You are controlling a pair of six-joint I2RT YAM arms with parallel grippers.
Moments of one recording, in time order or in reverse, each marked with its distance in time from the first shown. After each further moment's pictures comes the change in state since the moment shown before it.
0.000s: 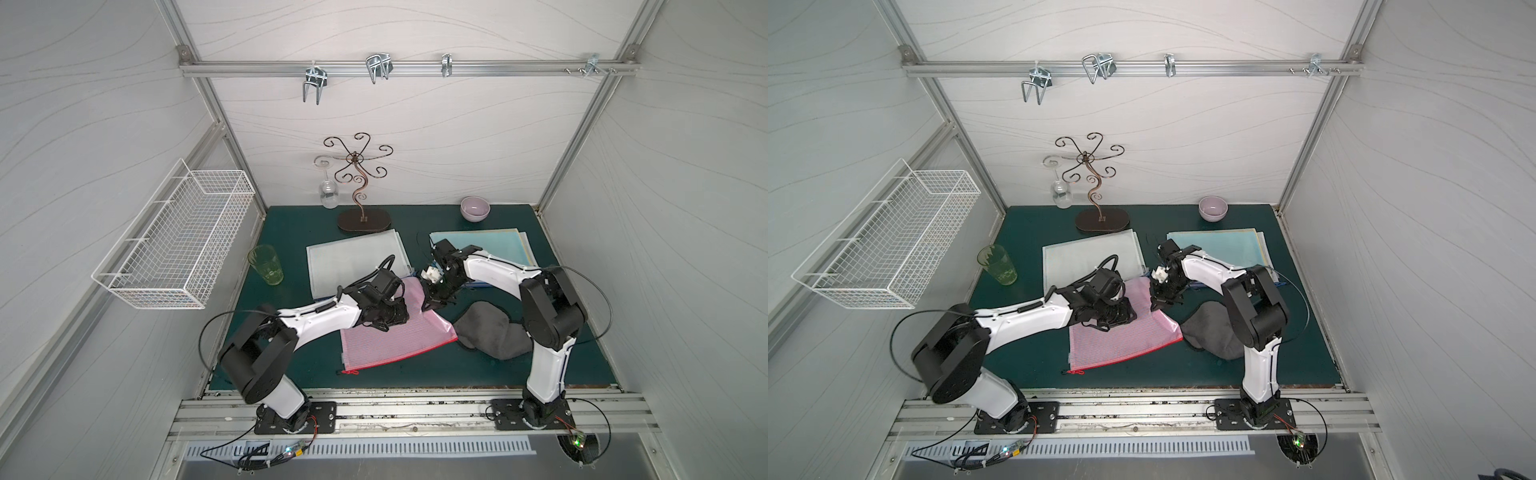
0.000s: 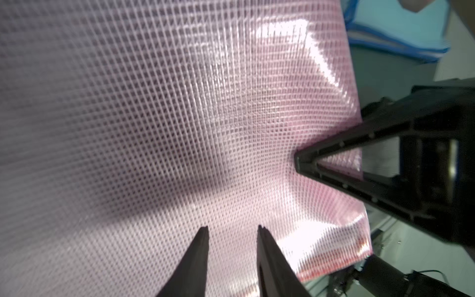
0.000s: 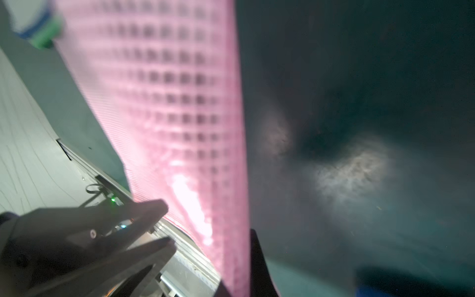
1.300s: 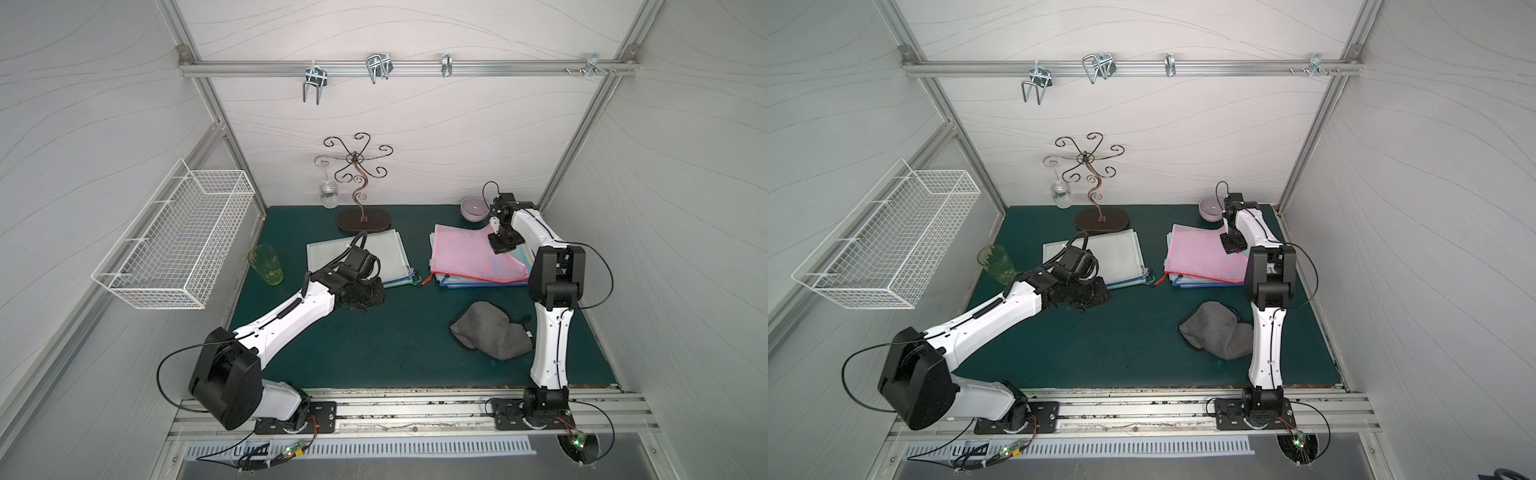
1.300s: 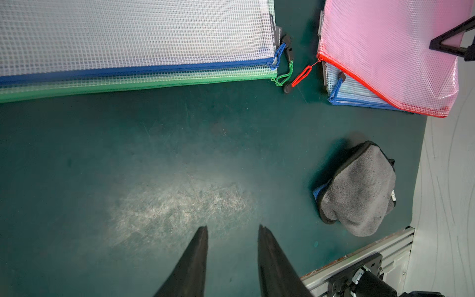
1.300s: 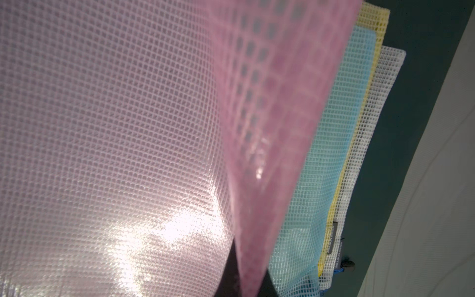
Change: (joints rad) left arm 0.173 -0.106 0.146 -0.312 -0.056 0.115; right arm -0.520 0.380 0.618 -0.168 0.742 -0.623
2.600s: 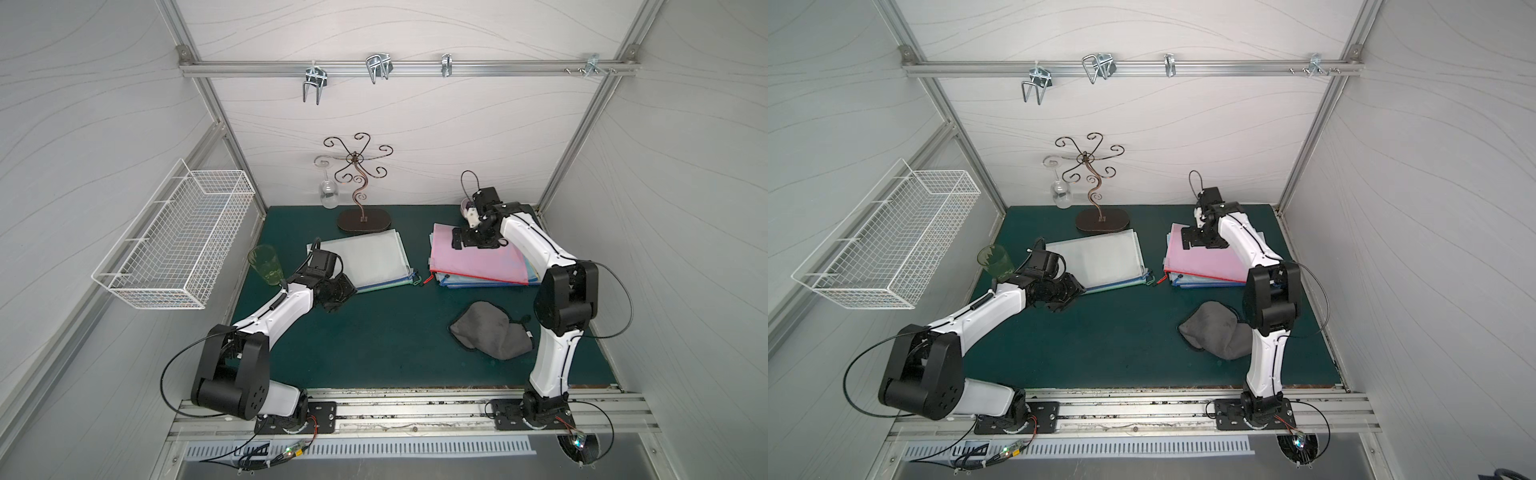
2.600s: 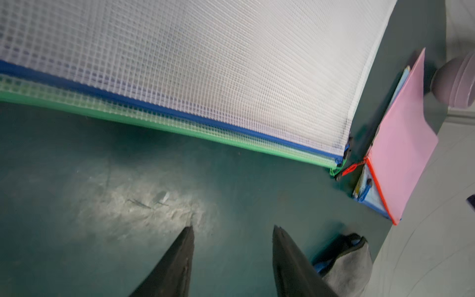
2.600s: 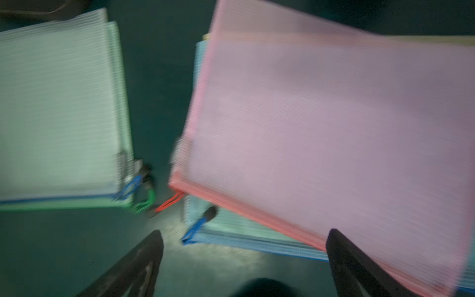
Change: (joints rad) left arm 0.332 0.027 -0.193 0.208 0.094 -0.194; right arm 0.246 -0.337 -0.269 0.118 -0.383 0.378
